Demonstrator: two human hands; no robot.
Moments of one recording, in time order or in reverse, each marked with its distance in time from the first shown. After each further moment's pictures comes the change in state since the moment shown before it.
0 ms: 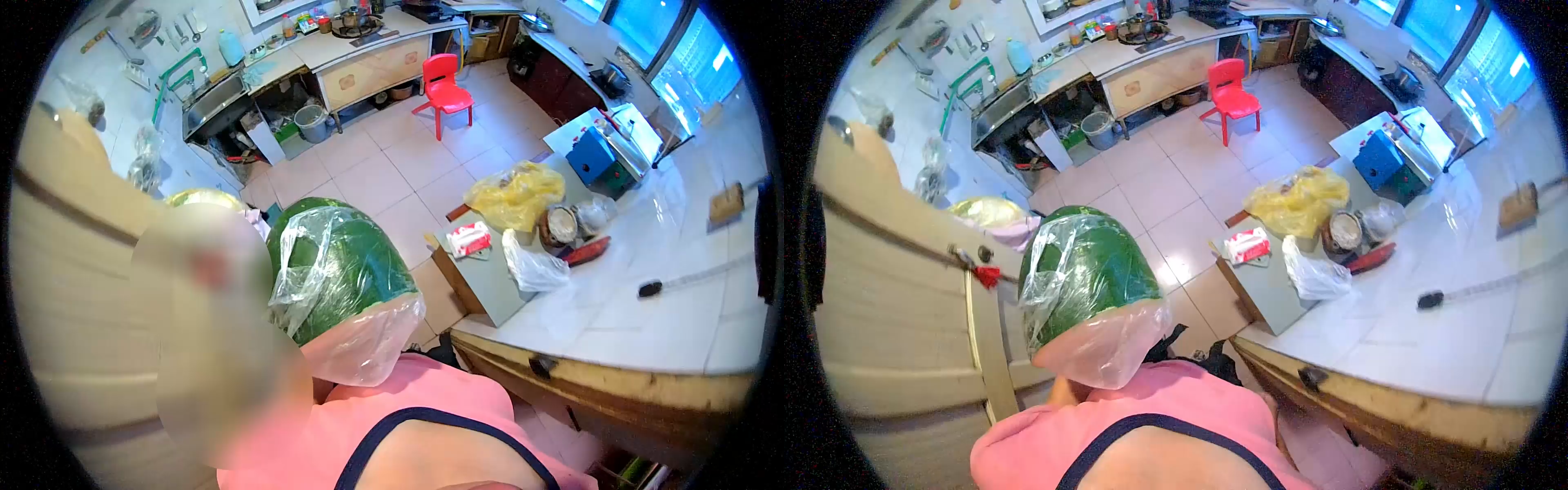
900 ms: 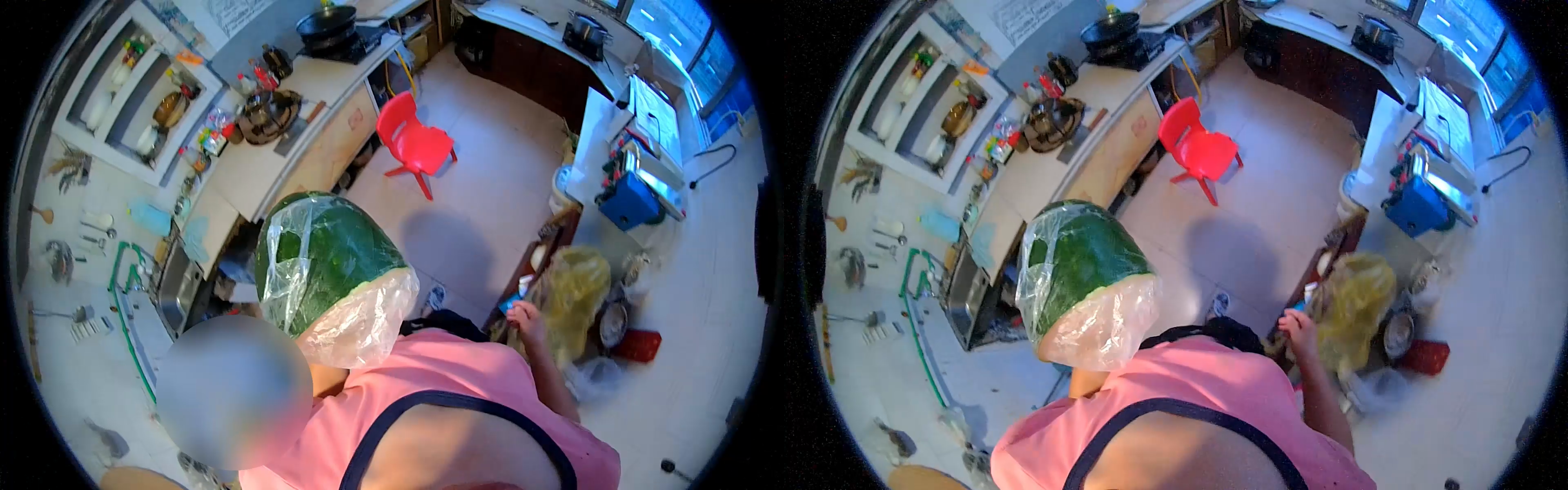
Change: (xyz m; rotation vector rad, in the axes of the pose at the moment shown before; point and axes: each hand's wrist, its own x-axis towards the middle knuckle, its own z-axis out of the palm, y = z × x) left_hand 0.379 0.464 0.521 0.363 -0.353 0.062; right_hand 0.491 -0.534 -0.124 0.765 0.376 -0.191
